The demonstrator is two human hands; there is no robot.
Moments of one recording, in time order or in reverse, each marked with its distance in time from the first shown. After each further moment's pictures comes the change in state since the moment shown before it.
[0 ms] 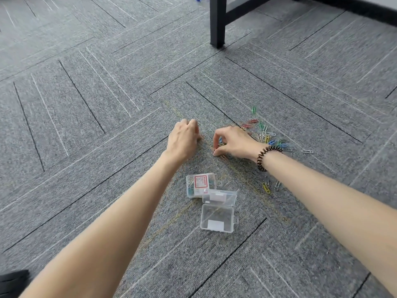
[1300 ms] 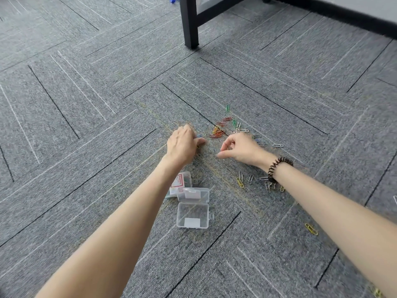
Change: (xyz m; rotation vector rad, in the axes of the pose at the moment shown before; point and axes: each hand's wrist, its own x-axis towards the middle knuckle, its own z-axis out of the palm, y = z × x) left_hand -0.004 0.059 0.025 -0.057 -0.101 -0.101; right_hand -0.060 0.048 -0.014 0.314 0.099 0.238
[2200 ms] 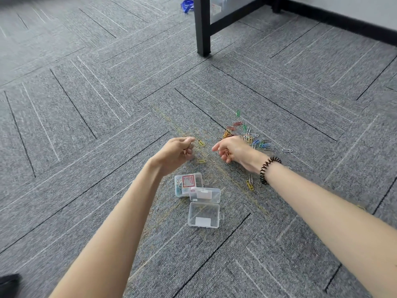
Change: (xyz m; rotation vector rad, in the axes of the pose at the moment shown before) left_hand -0.023 -0.048 -0.042 -1.424 -0.504 -0.366; right_hand 0.011 -0.032 0.023 0.479 -0.131 0.121
